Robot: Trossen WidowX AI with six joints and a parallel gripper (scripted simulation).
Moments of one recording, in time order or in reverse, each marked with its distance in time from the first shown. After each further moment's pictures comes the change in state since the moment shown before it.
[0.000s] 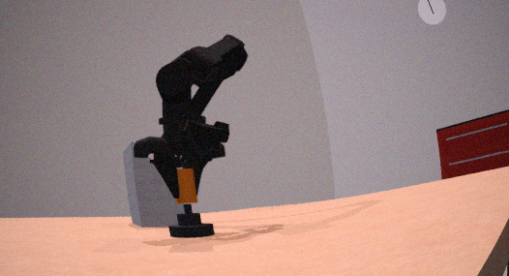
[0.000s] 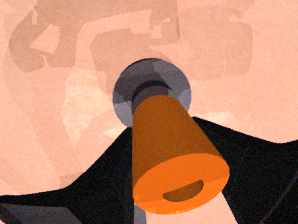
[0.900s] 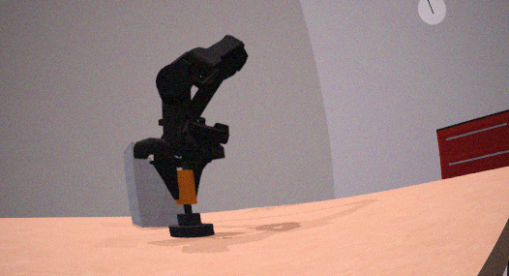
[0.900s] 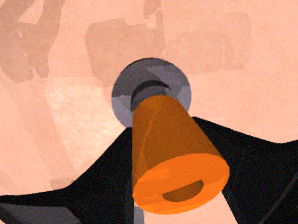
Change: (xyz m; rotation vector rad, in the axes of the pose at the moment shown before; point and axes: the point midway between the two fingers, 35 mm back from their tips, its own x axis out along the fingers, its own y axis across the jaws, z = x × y) arm 0.002 -0.001 -0.001 -0.011 -0.001 -0.003
